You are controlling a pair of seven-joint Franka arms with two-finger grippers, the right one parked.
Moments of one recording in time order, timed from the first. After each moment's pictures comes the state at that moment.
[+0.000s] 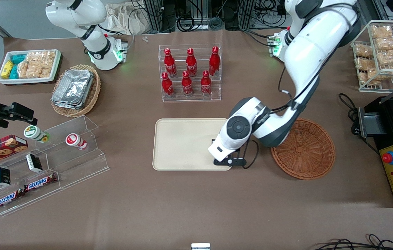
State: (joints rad) arm -0.20 0.84 -0.57 -1.40 0.37 2.04 -0.75
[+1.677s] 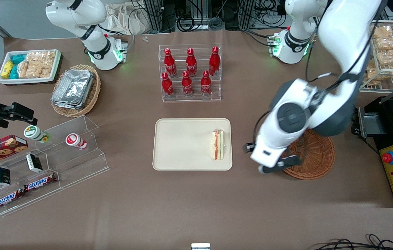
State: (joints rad) arm 0.02 0.53 -0.57 -1.33 0.30 1.74 -0.85
